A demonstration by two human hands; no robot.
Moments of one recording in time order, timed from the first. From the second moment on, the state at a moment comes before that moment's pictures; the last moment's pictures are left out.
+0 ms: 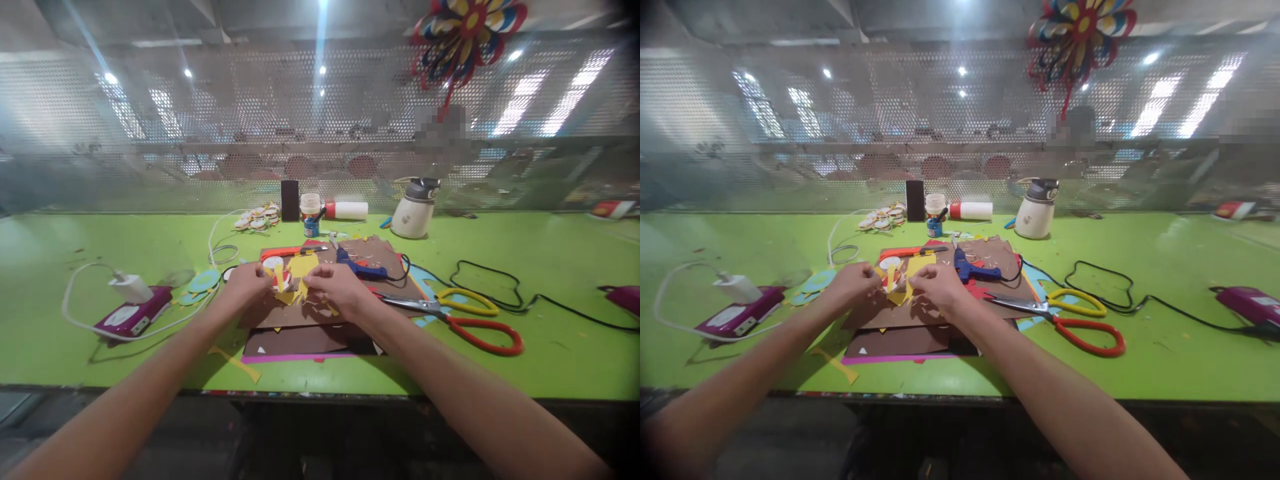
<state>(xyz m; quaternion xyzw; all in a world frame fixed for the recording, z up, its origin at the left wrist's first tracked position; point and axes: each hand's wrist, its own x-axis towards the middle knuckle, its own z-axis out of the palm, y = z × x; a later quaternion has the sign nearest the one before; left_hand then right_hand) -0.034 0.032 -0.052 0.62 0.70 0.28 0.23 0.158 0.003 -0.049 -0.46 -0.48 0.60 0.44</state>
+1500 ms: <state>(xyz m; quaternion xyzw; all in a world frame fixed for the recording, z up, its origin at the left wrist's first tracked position) -0.005 0.028 -0.050 0.37 0.48 0.48 0.63 0.155 -0.001 -0.059 -0.51 -0.48 0.61 0.37</state>
